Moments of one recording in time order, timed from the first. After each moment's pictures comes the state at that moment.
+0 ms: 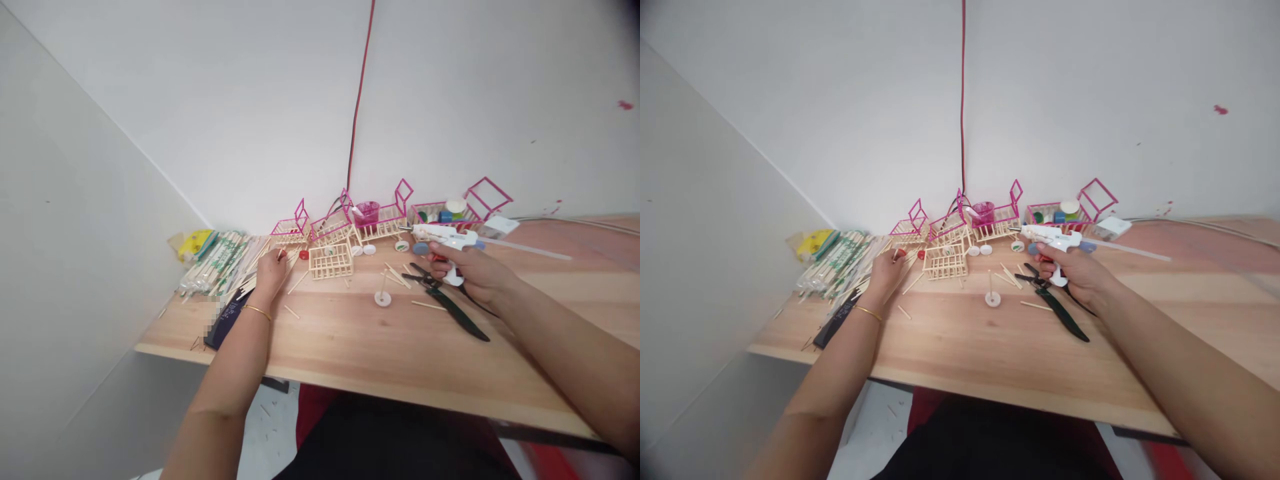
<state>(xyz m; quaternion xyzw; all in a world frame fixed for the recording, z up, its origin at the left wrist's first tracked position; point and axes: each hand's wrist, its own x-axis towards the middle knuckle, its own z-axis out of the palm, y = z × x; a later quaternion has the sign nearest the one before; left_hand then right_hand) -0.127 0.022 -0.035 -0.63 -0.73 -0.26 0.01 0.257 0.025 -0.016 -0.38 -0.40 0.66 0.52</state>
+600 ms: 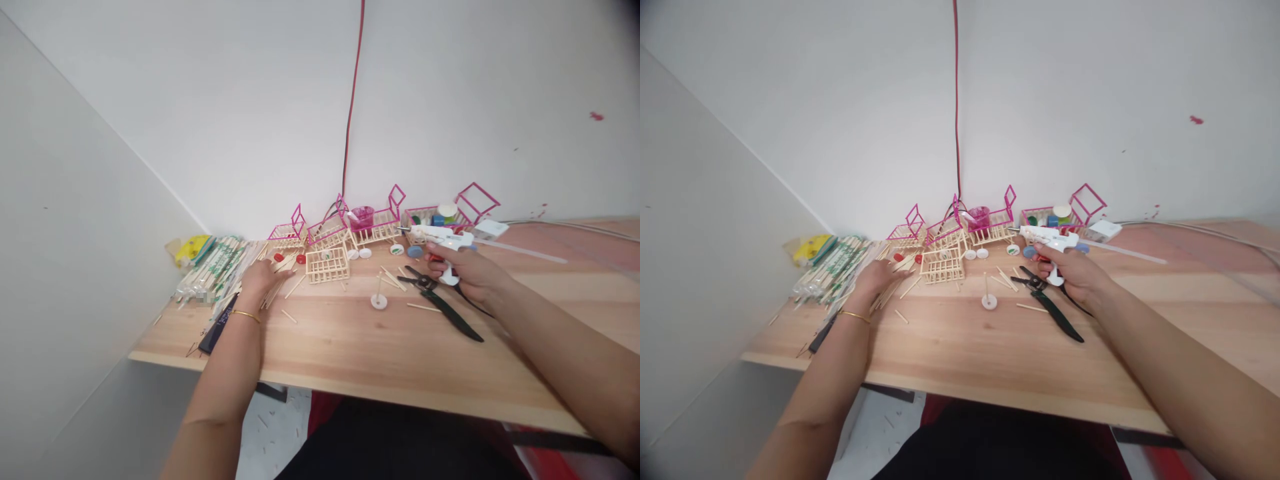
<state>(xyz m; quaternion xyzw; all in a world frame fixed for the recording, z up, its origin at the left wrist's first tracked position) -0.139 0.010 -0.013 -0.59 -0.81 -0.06 -0.01 0.261 0.028 -0.015 -0.37 -0.40 0.64 0.54</state>
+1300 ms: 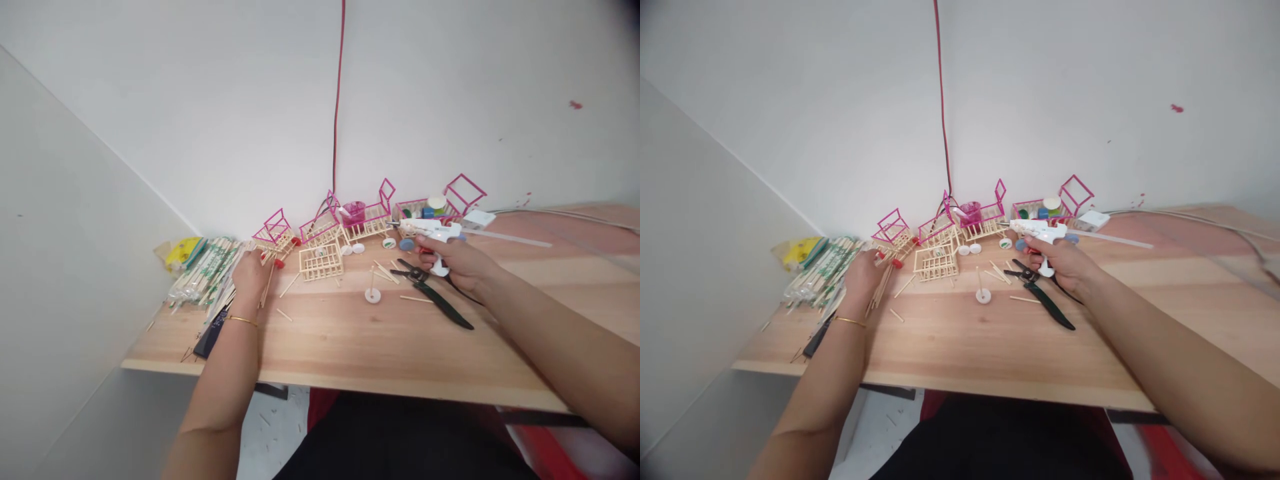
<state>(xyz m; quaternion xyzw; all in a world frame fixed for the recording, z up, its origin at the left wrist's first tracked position) -0.125 0.001 -0.003 -0.58 -0.79 -0.14 0.12 0.260 0.026 -0.015 -0.39 -0.40 0.63 0.54</state>
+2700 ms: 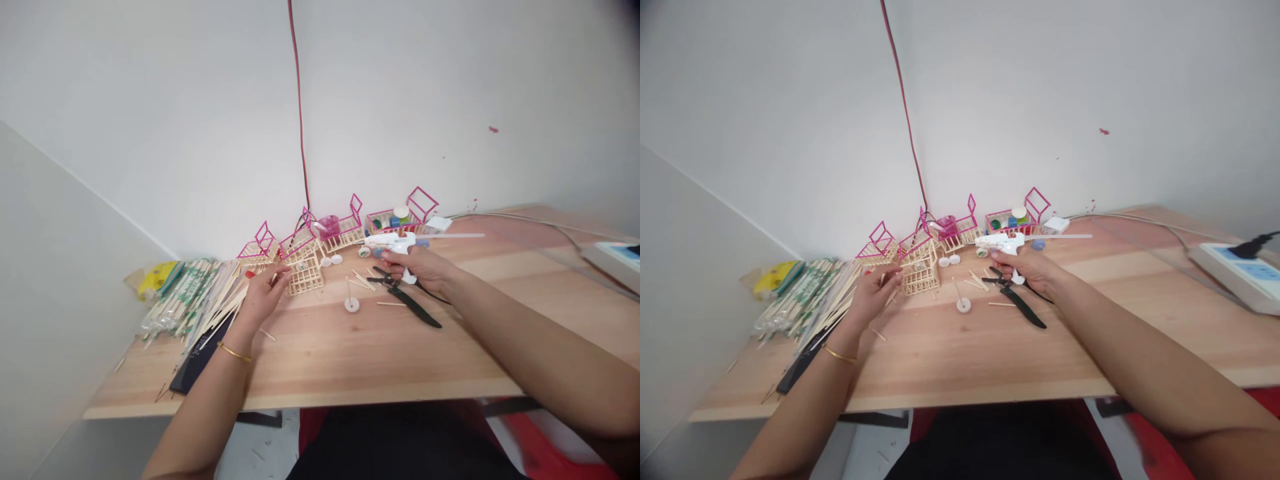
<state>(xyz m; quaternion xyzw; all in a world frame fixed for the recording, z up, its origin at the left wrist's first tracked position) -0.070 -0.005 -0.001 -0.75 -0.53 -0.38 -0.11 0.266 0.032 -0.025 -0.37 -0.46 0.65 0.48</state>
